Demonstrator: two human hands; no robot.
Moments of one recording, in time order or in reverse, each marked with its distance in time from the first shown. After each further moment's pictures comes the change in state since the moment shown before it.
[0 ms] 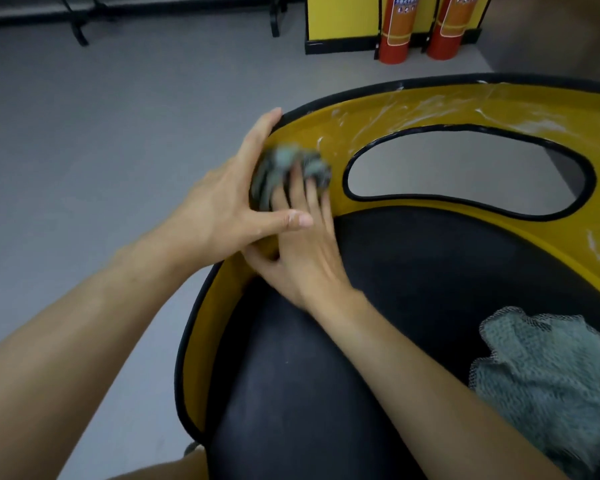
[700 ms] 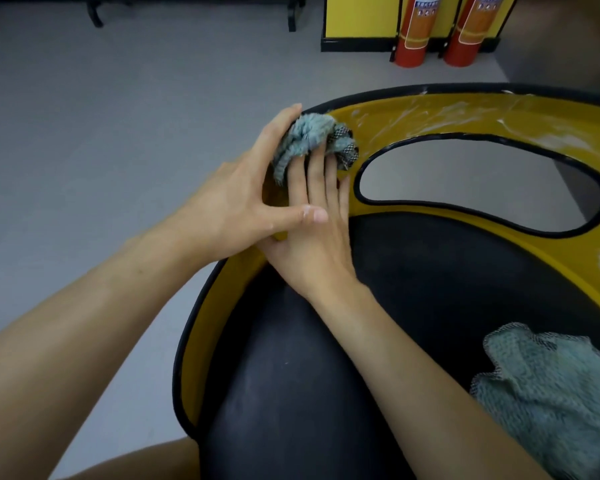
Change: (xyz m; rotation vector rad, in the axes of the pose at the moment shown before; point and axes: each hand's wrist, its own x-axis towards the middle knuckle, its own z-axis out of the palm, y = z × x) left_hand 0.001 0.004 0.000 -0.039 0.014 -0.022; right_hand 0.020 -0.010 -0.013 0.002 0.080 0.043
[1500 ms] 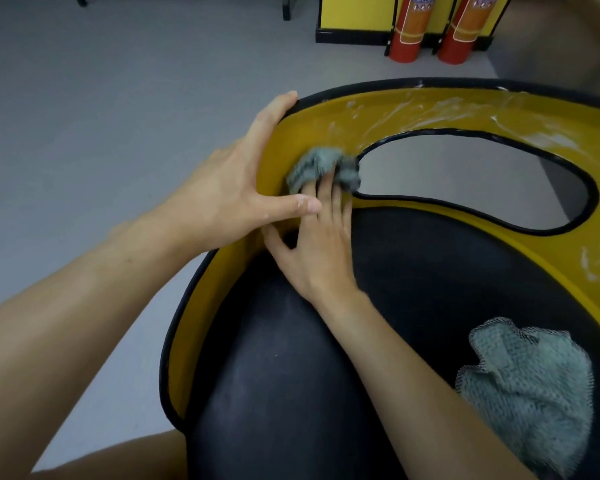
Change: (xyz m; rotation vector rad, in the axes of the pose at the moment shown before) left_hand 0.001 0.001 -0.001 0.004 -0.002 -0.014; right_hand -0.023 0.040 0.021 -0.058 -0.096 0.094
